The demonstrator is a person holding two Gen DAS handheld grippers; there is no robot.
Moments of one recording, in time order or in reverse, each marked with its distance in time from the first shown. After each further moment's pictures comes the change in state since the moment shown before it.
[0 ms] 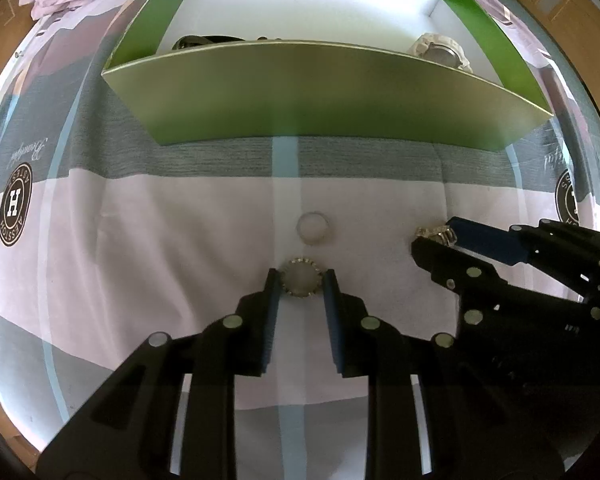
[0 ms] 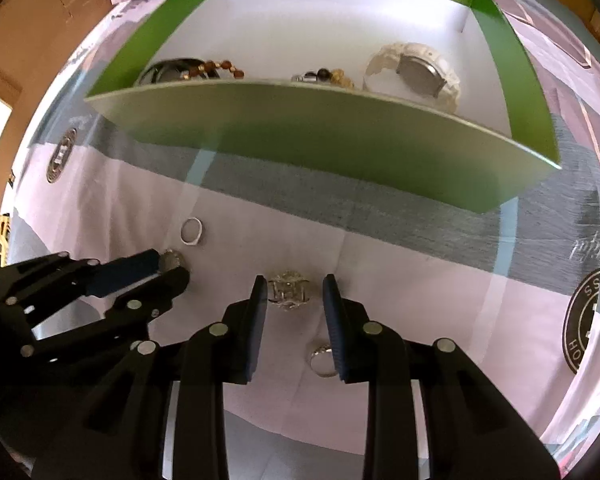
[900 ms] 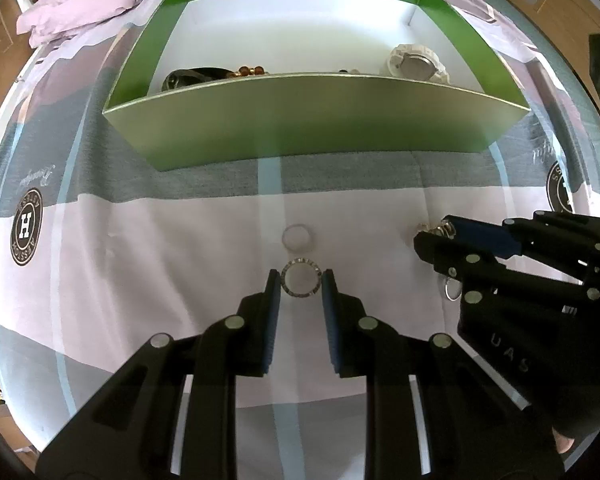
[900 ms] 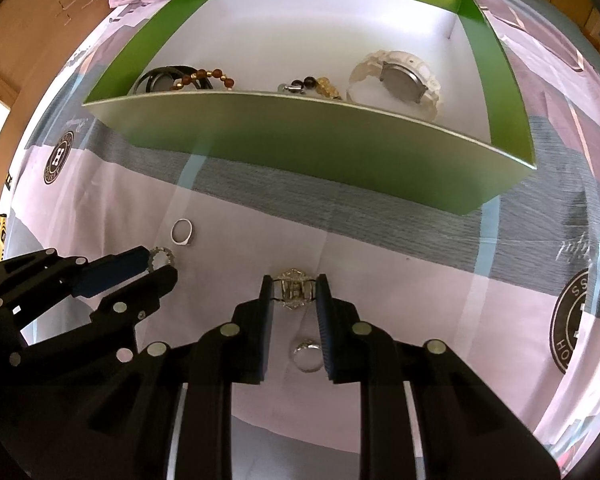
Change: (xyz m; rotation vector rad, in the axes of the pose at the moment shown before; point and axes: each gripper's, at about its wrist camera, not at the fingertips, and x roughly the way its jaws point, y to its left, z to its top) left arm -0.018 -0.014 -0.006 0.059 -0.062 0.027; right arm -0.009 -0.005 -0.004 0.000 -0.020 -0.013
